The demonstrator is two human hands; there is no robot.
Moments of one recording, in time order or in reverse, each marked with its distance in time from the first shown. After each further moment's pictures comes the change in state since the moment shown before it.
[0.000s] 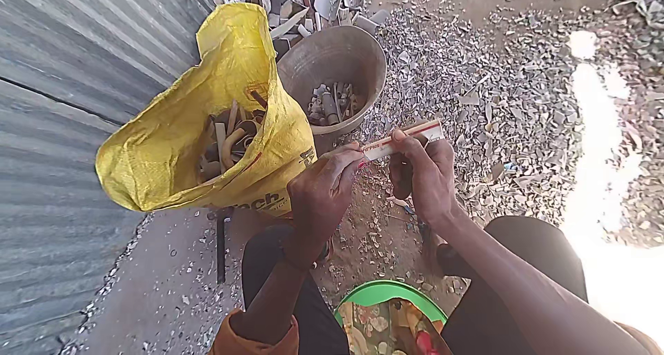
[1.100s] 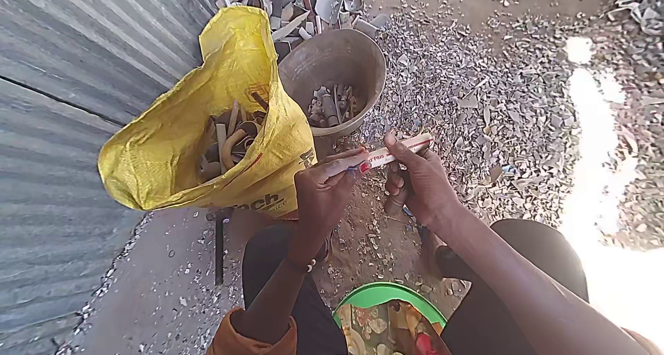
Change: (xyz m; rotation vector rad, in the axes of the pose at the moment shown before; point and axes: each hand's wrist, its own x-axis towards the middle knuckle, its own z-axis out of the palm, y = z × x) left_hand -0.002 0.005 0.004 -0.478 -0.059 -0.339; right_hand 0.003 -0.006 0.000 0.310 0.123 0.511
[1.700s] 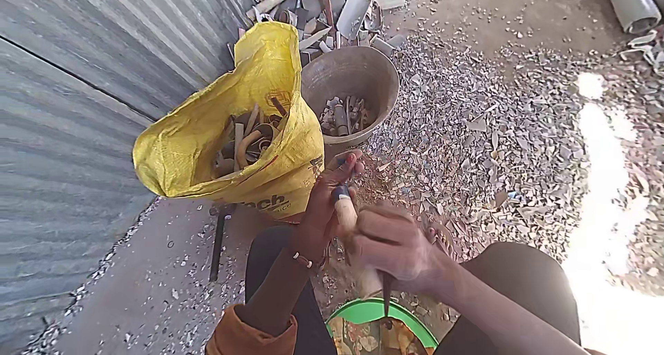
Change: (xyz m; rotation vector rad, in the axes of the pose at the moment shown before) left_hand 0.014 0.021 -0.003 -0.895 0.171 -0.911; right_hand -0.030 0.029 0.006 -0.810 -0.736 -1.472
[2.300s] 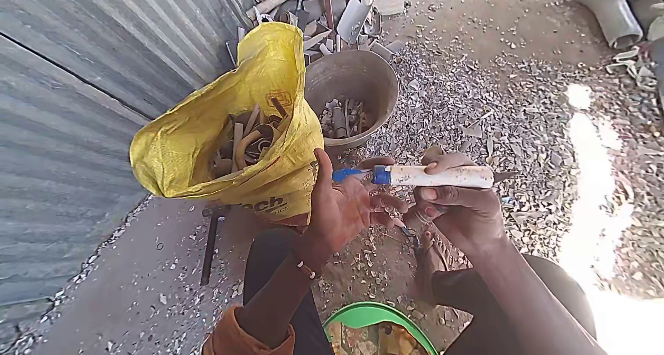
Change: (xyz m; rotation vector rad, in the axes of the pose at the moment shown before) left_hand -0.001 -0.005 -0.012 -0.126 -0.656 -0.119; right_hand -0.006 0.030 -0.056 1.064 0.457 0.798
